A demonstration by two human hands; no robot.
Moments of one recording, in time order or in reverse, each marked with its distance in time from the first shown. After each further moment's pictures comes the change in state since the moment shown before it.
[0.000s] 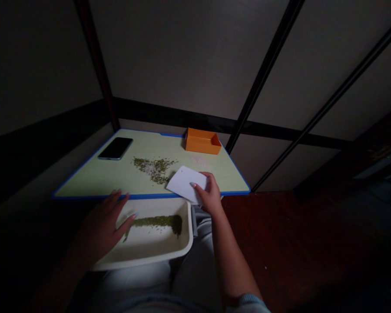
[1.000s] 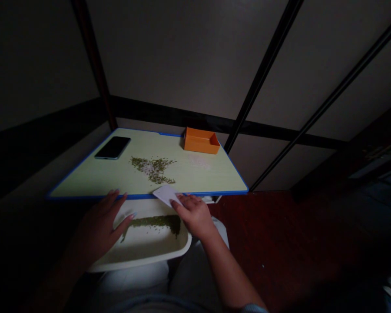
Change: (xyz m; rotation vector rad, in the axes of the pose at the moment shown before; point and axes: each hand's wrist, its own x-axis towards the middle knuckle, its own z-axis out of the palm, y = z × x) left_hand -0.002 -0.002 0.007 -0.036 0.046 0.008; right_hand -0.054 -0.011 0.004 -0.687 -0.338 -0.727
